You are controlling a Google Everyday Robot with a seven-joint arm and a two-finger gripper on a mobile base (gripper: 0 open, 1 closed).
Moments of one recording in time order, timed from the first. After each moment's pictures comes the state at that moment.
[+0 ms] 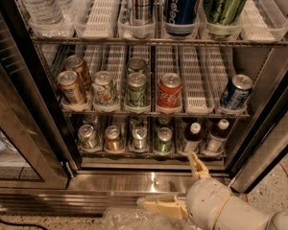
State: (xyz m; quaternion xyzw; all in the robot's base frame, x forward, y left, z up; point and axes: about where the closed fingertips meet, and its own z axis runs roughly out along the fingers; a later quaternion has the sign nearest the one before) arm 0.375 -0.056 0.759 -0.31 0.74 0.22 0.55
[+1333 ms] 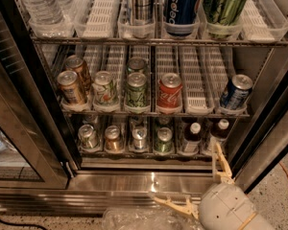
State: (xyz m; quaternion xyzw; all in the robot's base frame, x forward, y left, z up) arm 0.365 -0.087 0.822 -0.31 0.66 0.09 0.68
